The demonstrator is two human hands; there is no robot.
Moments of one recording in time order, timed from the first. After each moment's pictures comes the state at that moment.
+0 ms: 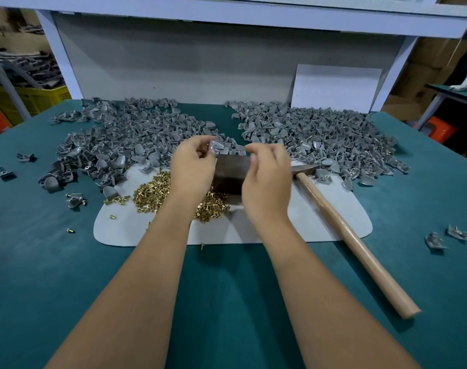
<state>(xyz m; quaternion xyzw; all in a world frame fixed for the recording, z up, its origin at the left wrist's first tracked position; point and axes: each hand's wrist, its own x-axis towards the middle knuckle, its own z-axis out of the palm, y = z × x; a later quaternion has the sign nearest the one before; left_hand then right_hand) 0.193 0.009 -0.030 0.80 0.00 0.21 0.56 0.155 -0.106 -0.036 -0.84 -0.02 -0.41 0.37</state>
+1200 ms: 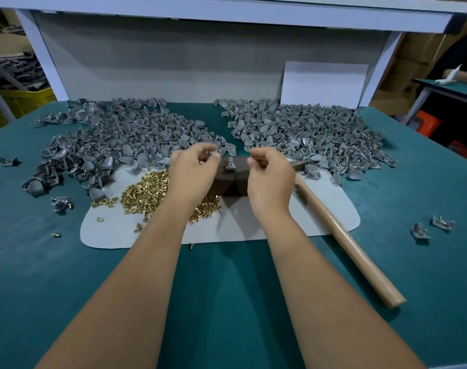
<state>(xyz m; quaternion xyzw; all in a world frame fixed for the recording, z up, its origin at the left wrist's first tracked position) 0.189 -0.002 -0.039 0.84 -0.03 0.15 0.52 0.166 -0.130 -0.040 -0.81 0.08 -0.32 0.49</state>
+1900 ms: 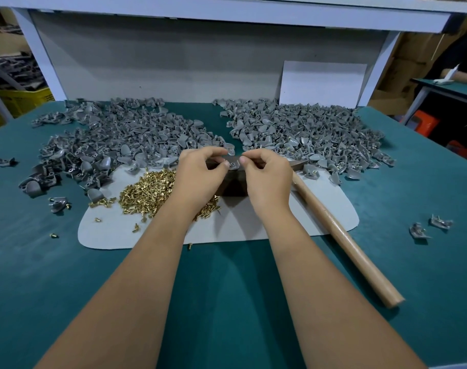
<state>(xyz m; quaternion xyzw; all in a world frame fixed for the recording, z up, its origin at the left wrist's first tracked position) 0.186 -0.008 -0.040 0.85 -0.10 0.16 0.50 0.167 -0.132 -0.037 -0.79 0.05 -0.28 0.54</state>
